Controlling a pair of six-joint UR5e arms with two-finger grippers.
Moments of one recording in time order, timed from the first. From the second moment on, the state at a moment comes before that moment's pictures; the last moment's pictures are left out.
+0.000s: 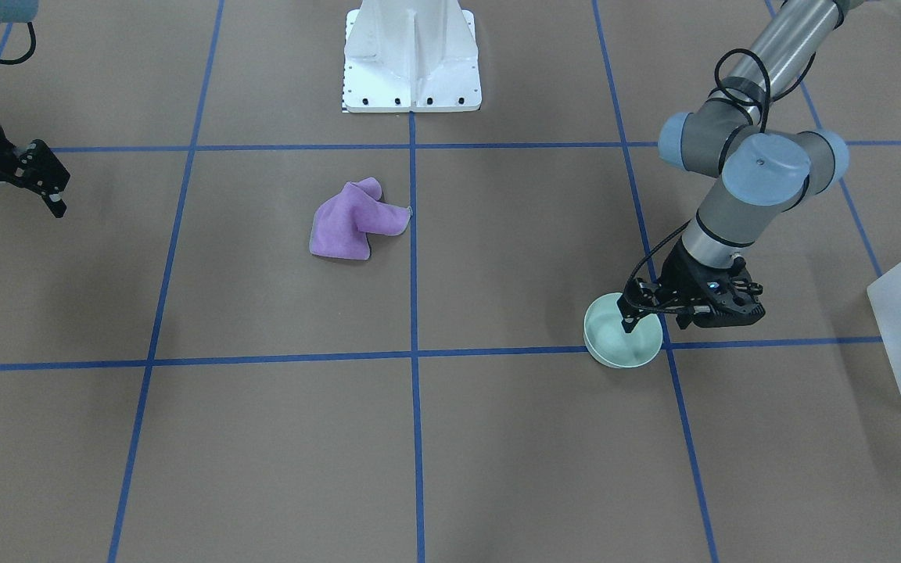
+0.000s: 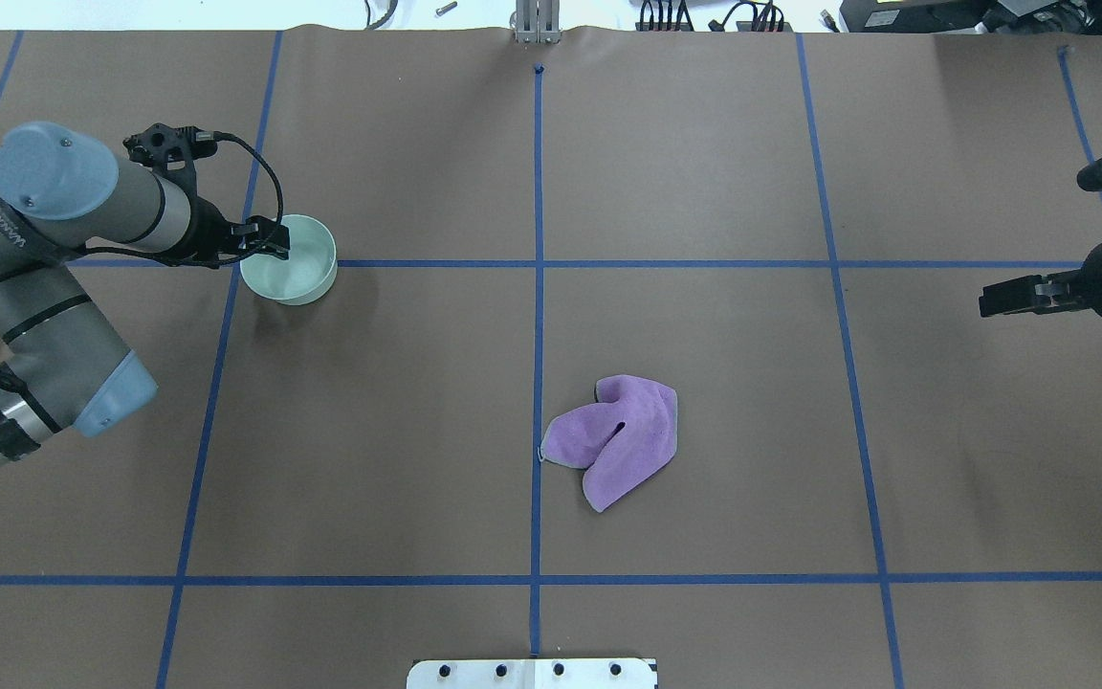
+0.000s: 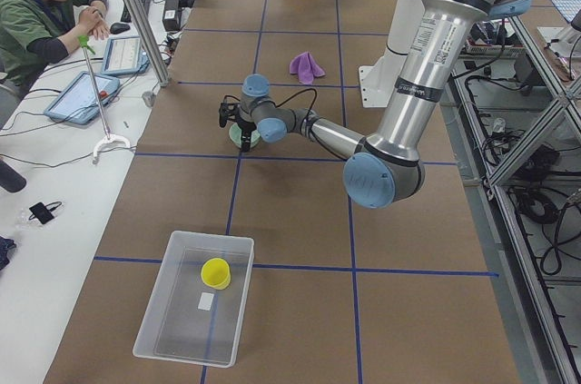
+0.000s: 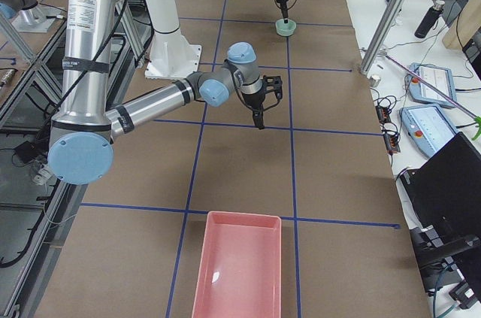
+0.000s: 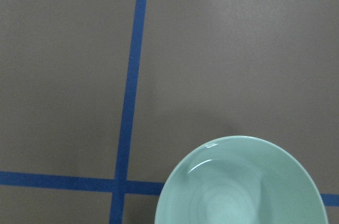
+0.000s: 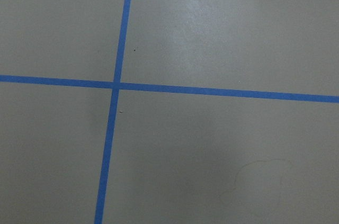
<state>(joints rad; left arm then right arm) -0.82 -1.94 -1.47 -2.19 -1.95 -1.14 0.95 -1.70 2.11 -1.27 1.97 0.83</state>
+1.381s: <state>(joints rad) -0.82 -1.94 -1.53 -2.21 -1.93 -1.17 0.94 -1.70 2.10 -1.27 1.95 0.83</state>
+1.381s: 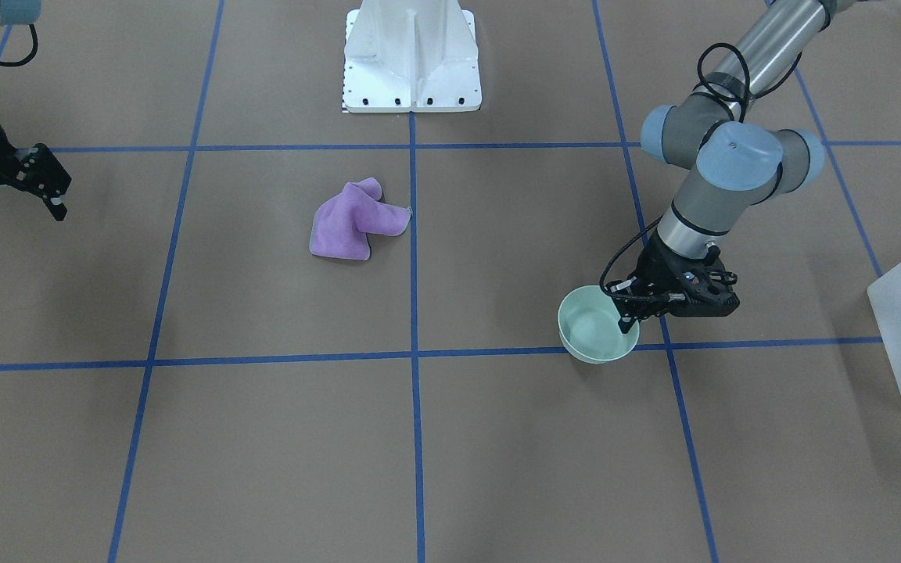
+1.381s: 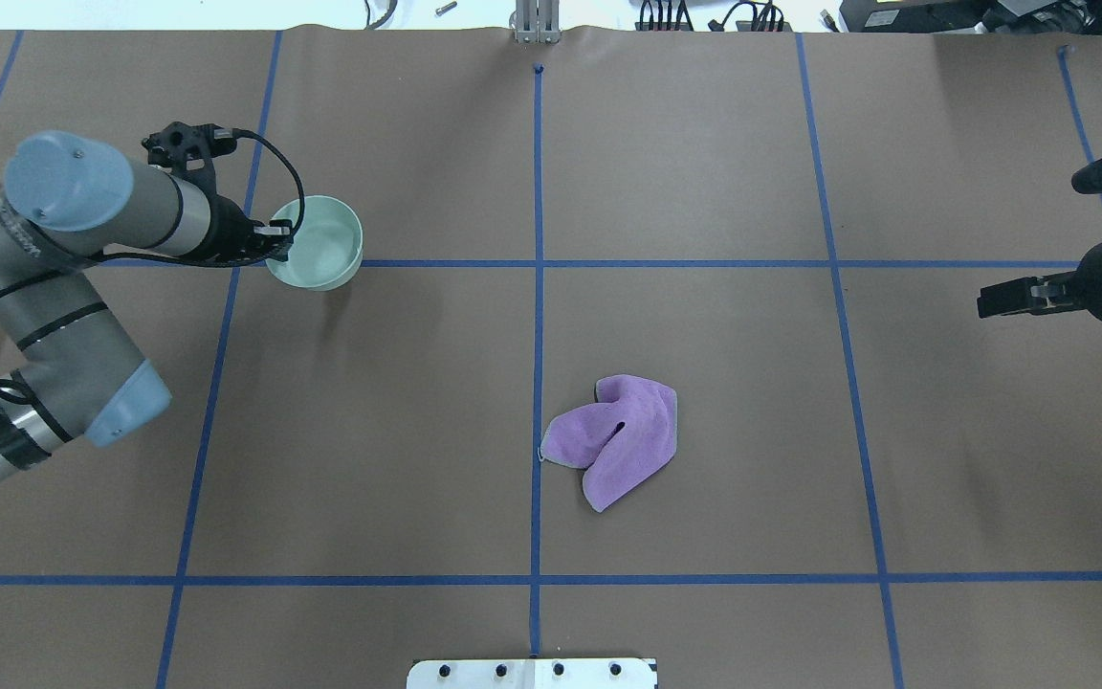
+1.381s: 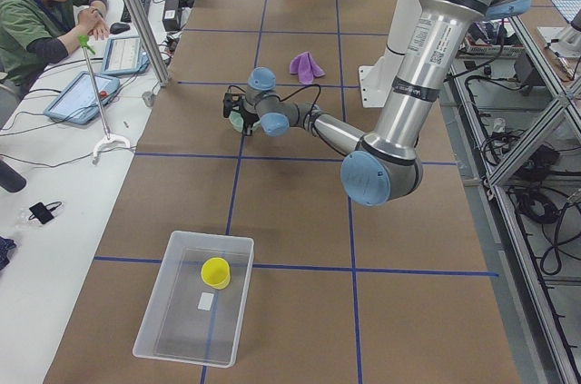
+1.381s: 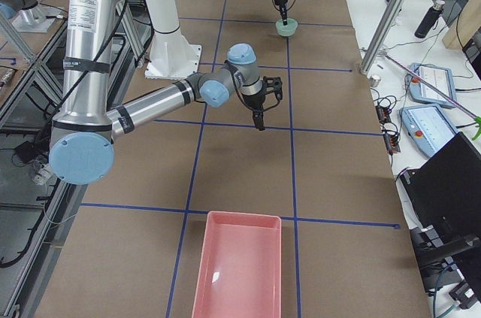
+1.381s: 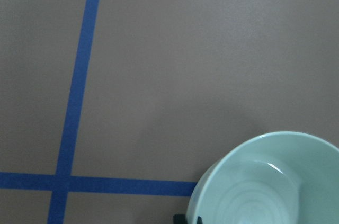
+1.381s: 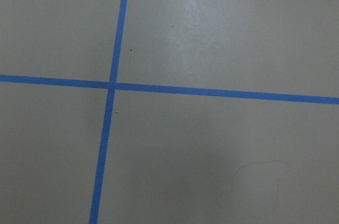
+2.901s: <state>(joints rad) -1.65 -1.83 -1.07 -2.03 -2.22 -0.03 0.93 -1.70 2.10 -1.27 1.95 0.83</state>
